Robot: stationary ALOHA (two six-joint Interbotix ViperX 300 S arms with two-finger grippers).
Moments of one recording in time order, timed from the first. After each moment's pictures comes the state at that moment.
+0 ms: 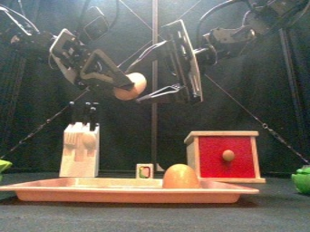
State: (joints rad) left arm -0.02 -0.19 0.93 0.10 -0.41 0.01; right arm -0.02 0.01 0.60 0.01 -0.23 0.91
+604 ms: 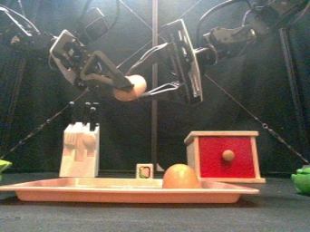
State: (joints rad) left arm -0.02 -0.19 0.93 0.10 -0.41 0.01; right arm -0.02 0.01 0.60 0.01 -0.23 0.91
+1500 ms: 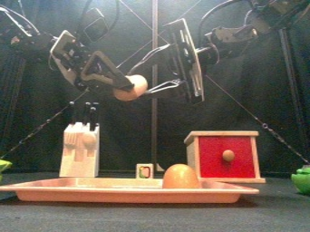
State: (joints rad) left arm -0.02 -0.19 0.94 0.10 -0.41 0.00; right arm -0.02 0.00 0.62 0.01 -0.23 0.91
